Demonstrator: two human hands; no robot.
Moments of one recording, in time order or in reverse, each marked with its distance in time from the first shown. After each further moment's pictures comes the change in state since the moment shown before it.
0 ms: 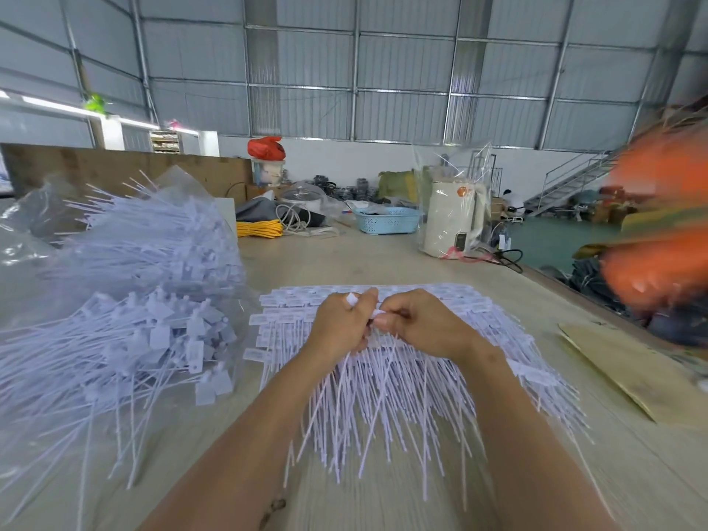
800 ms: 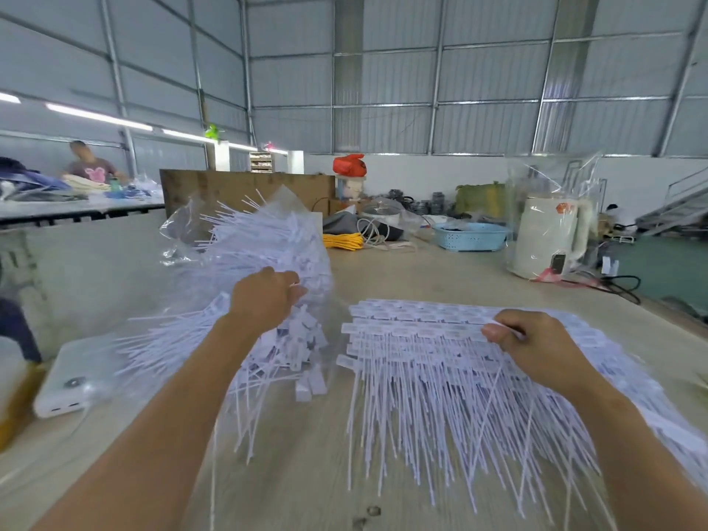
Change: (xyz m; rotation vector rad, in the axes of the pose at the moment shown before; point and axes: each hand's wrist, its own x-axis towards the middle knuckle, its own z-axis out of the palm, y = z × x) left_hand 0.003 0.009 -0.204 1.460 0.295 -0.026; right_hand 0.001 0.020 0.001 -0.179 0.244 -0.045
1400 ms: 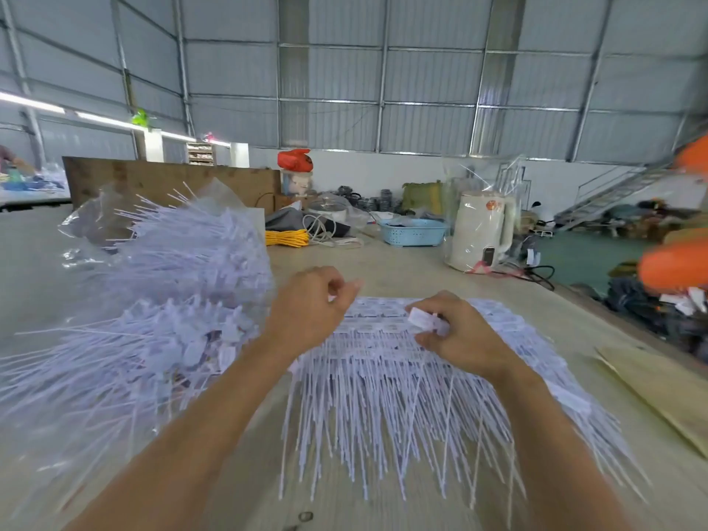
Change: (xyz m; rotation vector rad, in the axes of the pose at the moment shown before) left_hand -0.029 0.127 -0.002 -0.701 0.182 0.257; right_hand -0.003 -0.014 -0.006 0.054 -0.075 -0.013
